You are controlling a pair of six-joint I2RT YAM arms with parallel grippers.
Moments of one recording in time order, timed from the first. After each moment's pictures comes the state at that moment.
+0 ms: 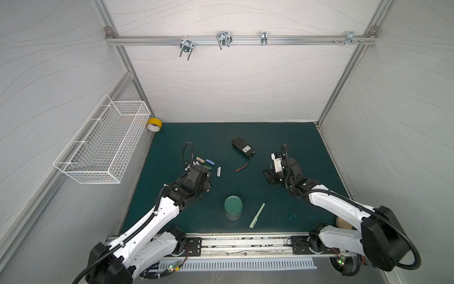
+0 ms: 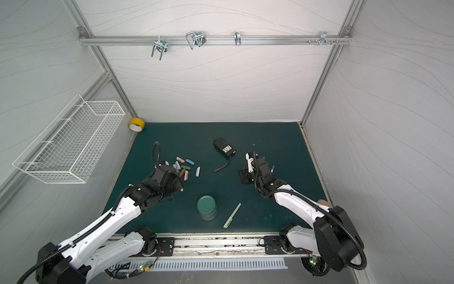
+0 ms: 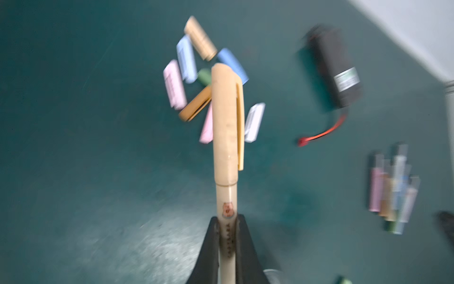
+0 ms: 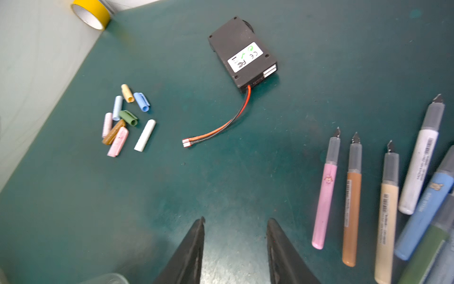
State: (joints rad) left arm -0.54 0.91 0.70 -0.63 -0.25 -0.86; right arm 0.59 1.18 0.58 -0.02 -0.11 0.38
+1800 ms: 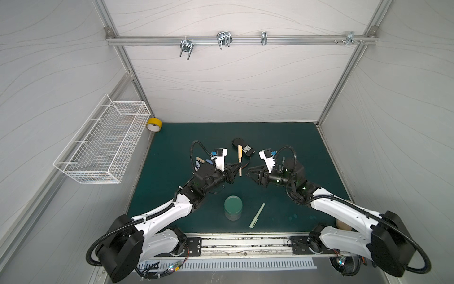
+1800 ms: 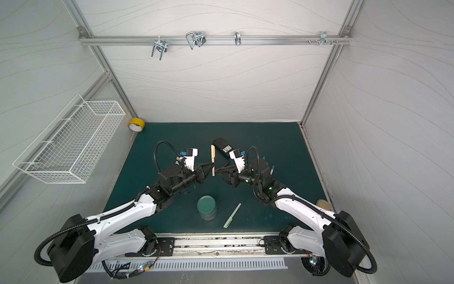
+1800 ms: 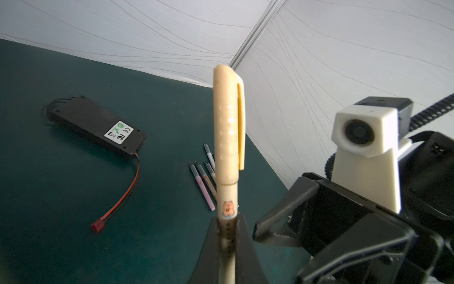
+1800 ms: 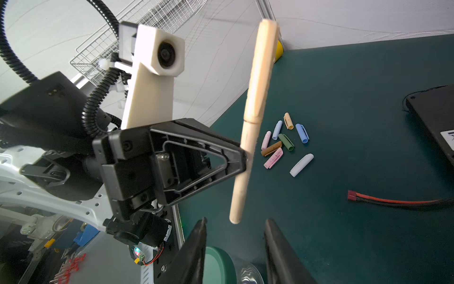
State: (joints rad) left arm -0.67 1.12 0.54 0.43 0.20 -0.60; right arm 0.72 1.14 0.61 0.30 -0.54 0.43
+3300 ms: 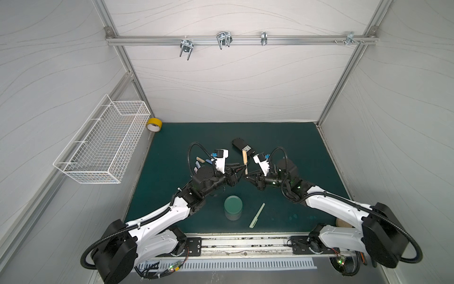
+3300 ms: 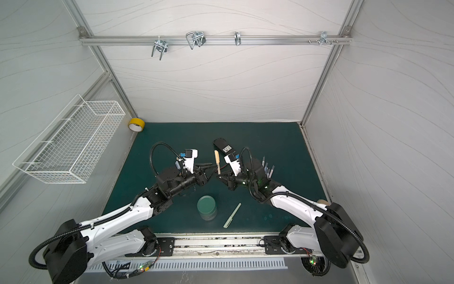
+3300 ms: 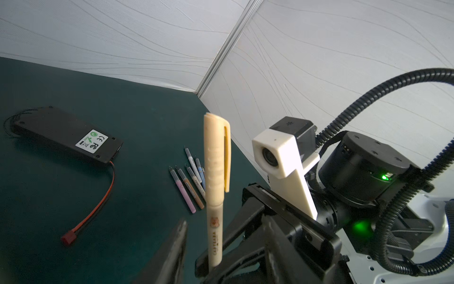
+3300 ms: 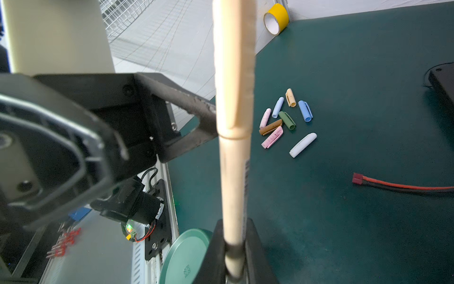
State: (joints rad) left arm -0.70 1.06 0.53 0.44 0.21 -0.61; right arm 0.74 1.21 0.61 0.27 -0.58 0.35
